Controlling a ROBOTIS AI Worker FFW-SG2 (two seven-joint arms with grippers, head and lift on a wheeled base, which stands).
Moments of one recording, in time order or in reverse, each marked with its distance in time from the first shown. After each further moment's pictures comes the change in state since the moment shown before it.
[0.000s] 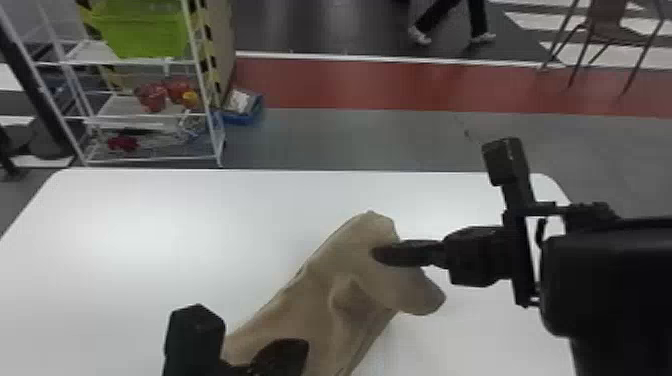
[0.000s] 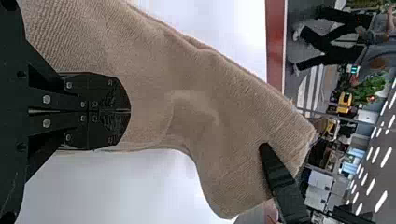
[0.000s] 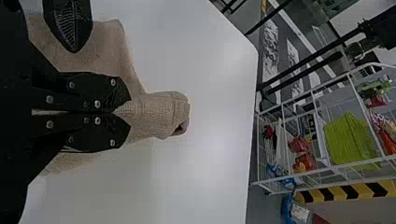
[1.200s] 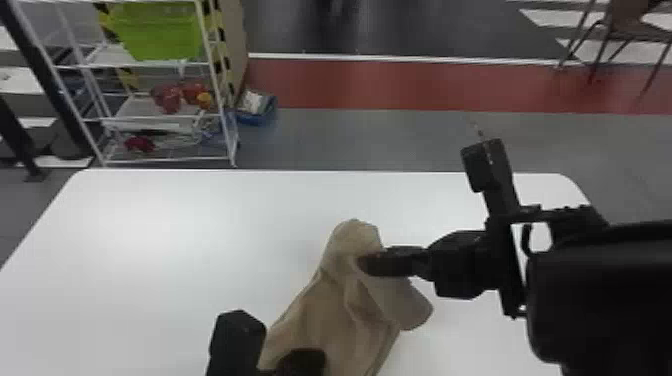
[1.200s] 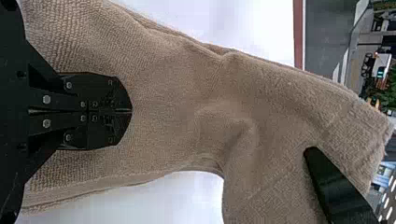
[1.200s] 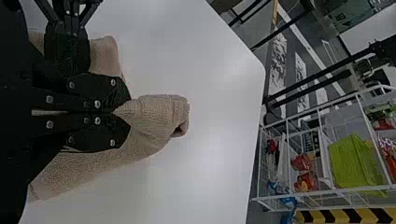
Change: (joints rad) left arm -0.055 -0.003 -0.060 0.109 -0.058 0.019 0.039; right arm 0.013 0.028 0.122 -0.037 0.049 0.000 -0.015
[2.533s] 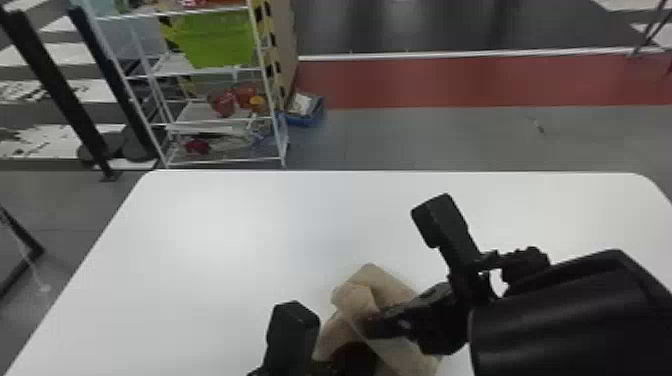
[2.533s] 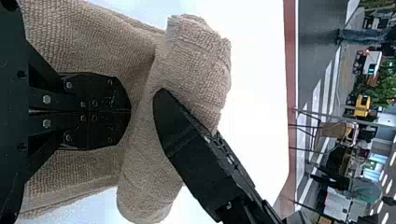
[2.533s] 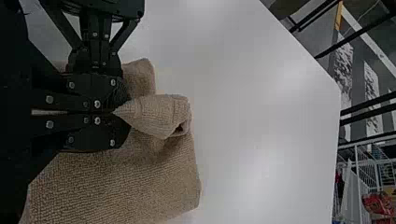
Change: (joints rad) left arm -0.011 0.000 0.001 -0.002 0.009 -0.021 -0.003; right arm 0.025 0.056 0.243 0.158 0.096 0.000 -0.062
